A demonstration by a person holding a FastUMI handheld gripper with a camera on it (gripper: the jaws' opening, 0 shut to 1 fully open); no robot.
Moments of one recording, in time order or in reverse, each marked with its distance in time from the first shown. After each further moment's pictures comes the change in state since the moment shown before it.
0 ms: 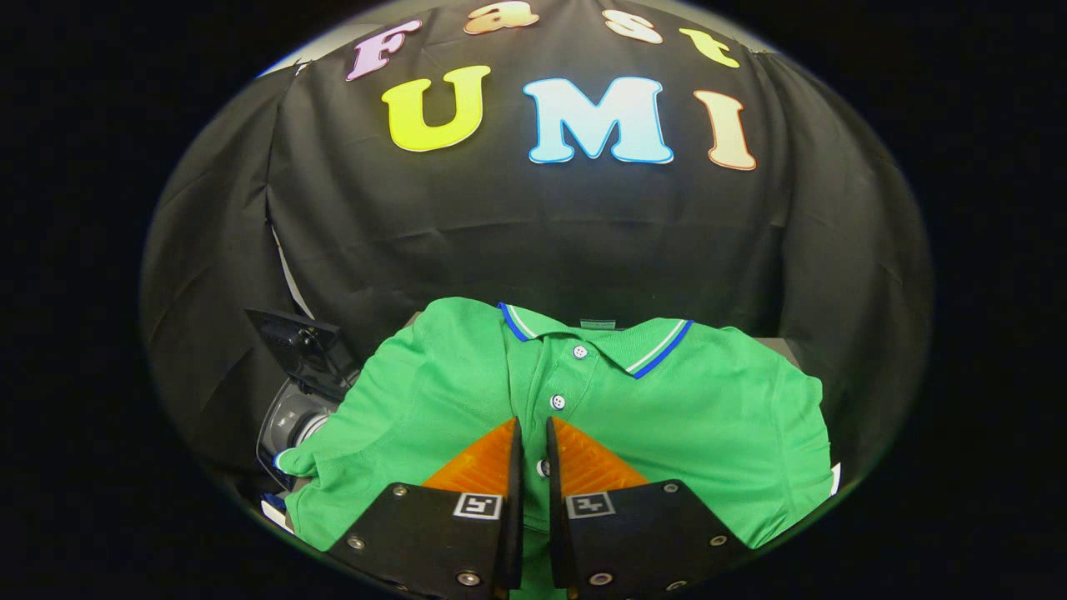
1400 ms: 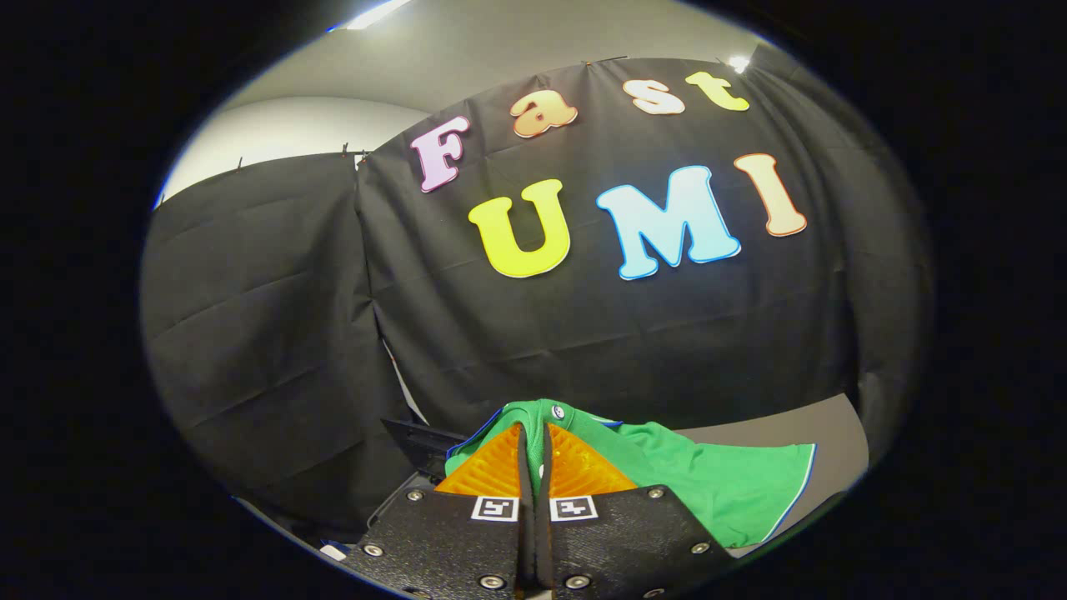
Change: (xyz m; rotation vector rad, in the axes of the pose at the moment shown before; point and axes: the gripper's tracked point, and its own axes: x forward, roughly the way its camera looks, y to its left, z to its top) arm -0.108 0.121 0.109 0.119 -0.408 0.326
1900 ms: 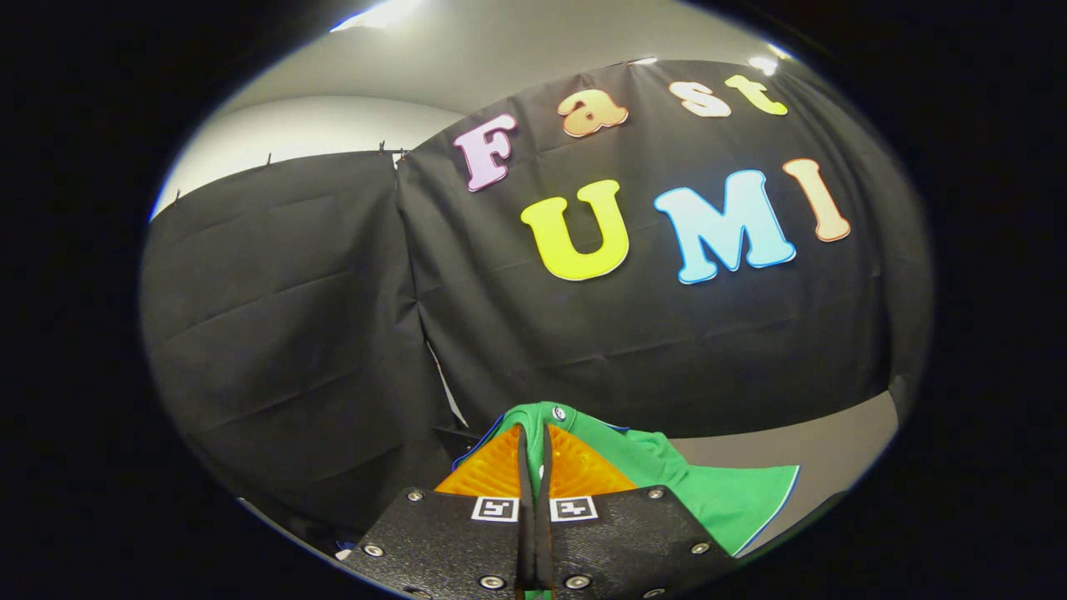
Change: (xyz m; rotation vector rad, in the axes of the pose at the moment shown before) arm 0.028 0.098 0.000 -0.012 0.003 0.117
